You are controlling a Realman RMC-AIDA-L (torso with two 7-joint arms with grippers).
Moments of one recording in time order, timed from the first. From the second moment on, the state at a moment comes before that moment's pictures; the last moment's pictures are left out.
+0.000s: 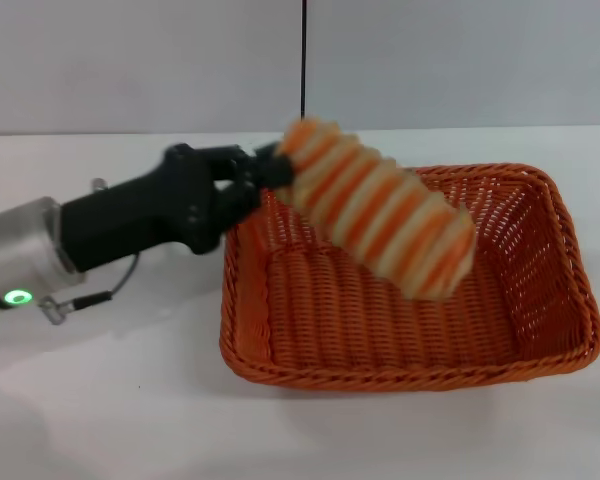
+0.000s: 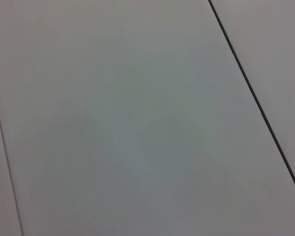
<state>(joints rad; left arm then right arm) -0.57 -2.07 0.50 0.30 1.85 1.81 -1.13 0.21 2.06 -0.24 -0.34 -1.40 -1.69 0.98</state>
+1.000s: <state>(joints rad) -0.54 -2.06 0.60 0.28 1.60 1.67 -1.07 0.26 2.05 -0.24 -0.33 -1.40 -1.68 0.98</state>
